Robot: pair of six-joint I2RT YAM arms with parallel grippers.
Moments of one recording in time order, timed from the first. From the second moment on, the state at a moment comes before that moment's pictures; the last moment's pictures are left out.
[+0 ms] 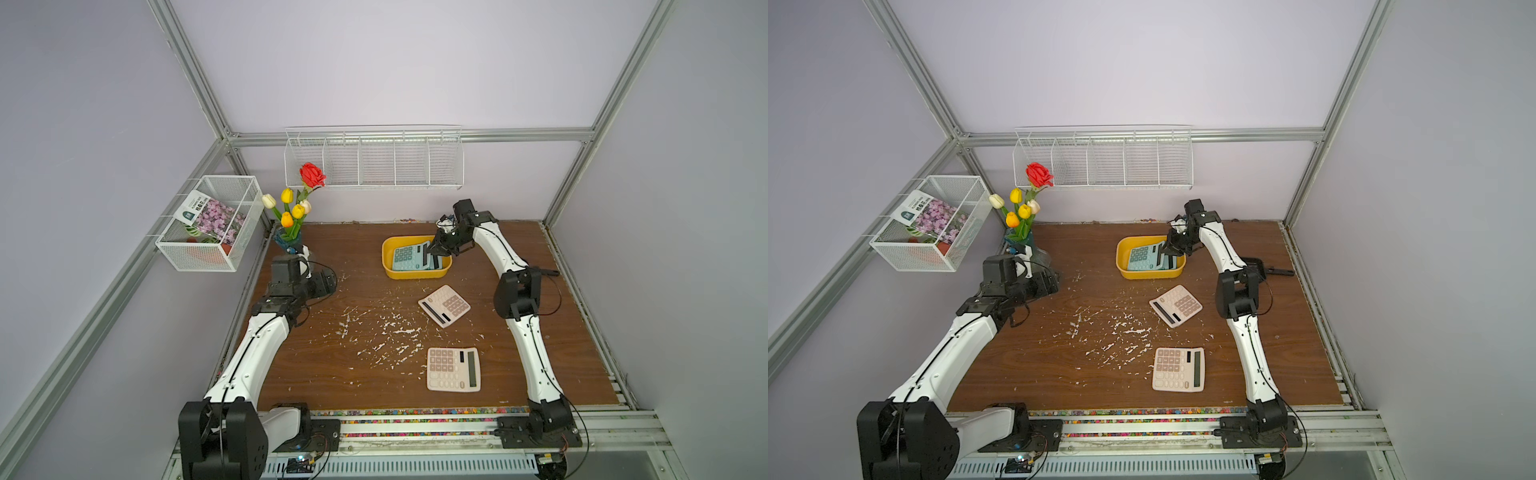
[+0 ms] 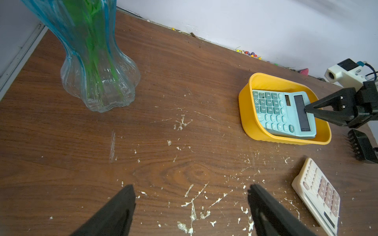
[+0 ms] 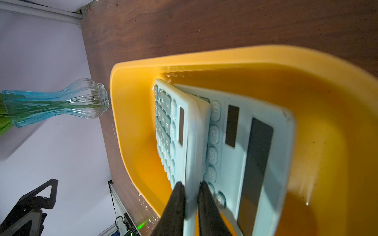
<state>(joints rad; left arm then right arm) -0.07 1.19 0.86 -0.33 0.18 -0.26 0.24 2.67 2.61 -1.11 -0.67 0.40</state>
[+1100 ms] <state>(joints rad) -0.07 1.19 0.86 -0.33 0.18 -0.26 0.25 2.67 2.59 -1.09 -0.60 0.40</state>
